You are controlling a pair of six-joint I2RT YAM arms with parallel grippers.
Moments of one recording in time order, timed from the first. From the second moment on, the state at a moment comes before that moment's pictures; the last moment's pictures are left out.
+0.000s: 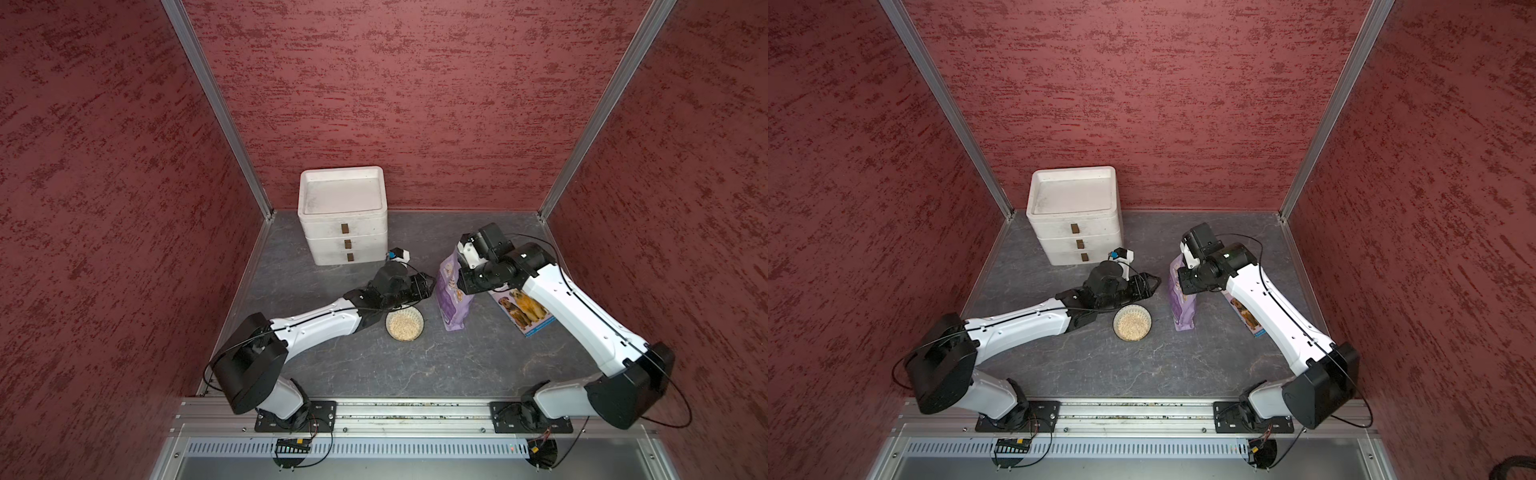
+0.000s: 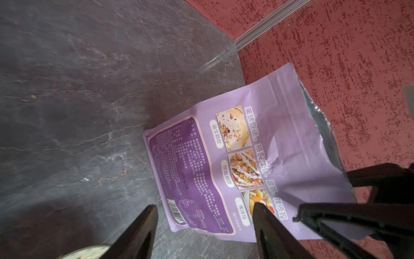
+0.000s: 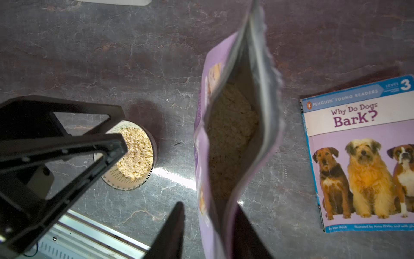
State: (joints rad) left arm -0.82 1.53 0.93 0.14 0.07 -0.95; right arm 0.50 1.42 1.40 -1.09 -0.05 0.25
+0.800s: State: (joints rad) left arm -0.89 1.75 1.08 0.25 0.08 -1.00; right arm 0.45 1.58 1.53 -1.01 0.08 0.25
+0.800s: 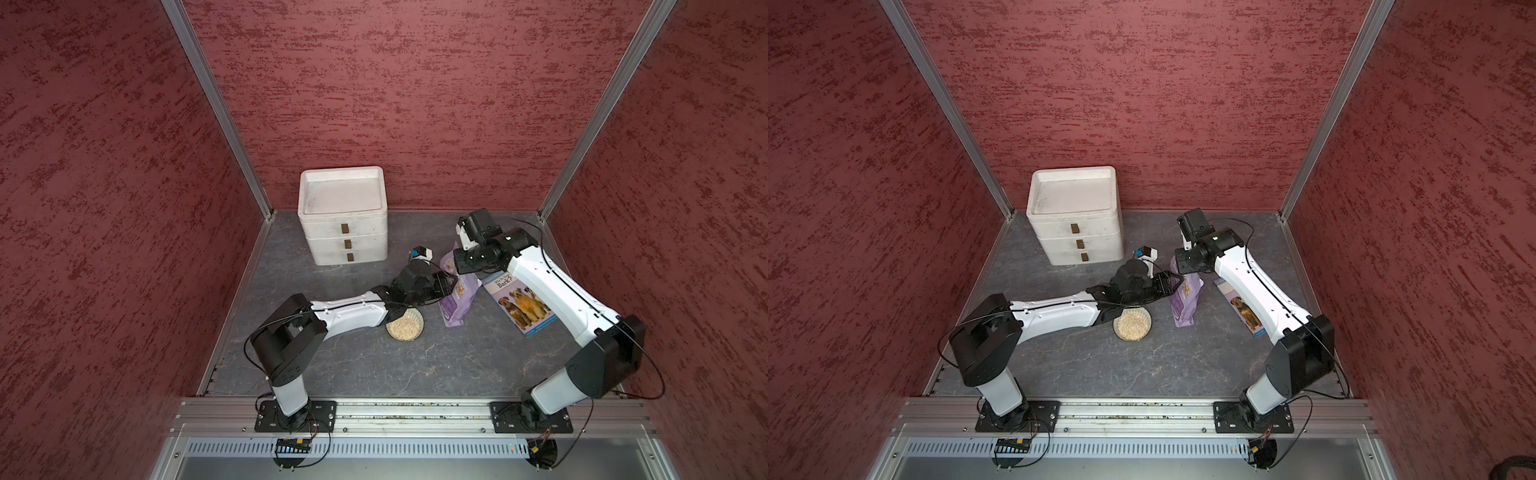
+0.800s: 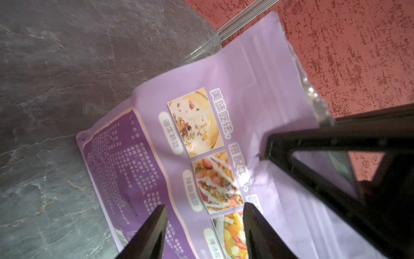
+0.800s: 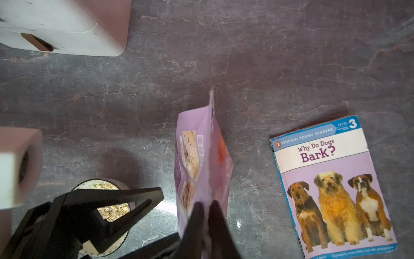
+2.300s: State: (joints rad) left arm -0.90 1.86 1.18 0.34 0.01 -1.09; right arm 0.40 1.63 1.56 -0.92 0.03 0.21
